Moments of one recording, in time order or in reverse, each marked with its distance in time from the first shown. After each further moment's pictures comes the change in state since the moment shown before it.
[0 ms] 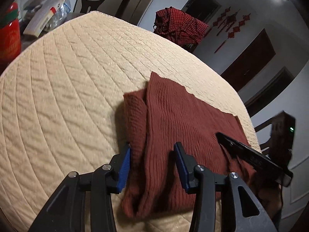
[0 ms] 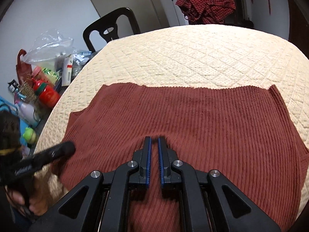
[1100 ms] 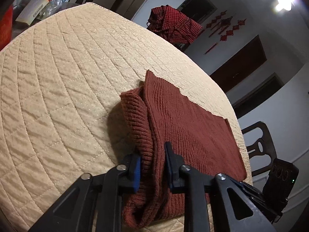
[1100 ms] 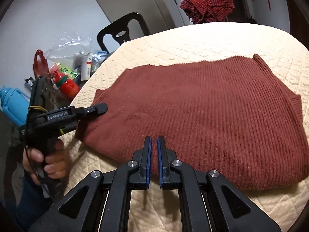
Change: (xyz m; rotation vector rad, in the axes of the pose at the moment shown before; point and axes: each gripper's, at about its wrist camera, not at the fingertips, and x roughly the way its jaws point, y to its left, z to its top) left arm 0.011 0.013 0.013 -0.034 0.033 -0.127; right arm -0.049 0.014 -0.061 0.008 -0.046 0.091
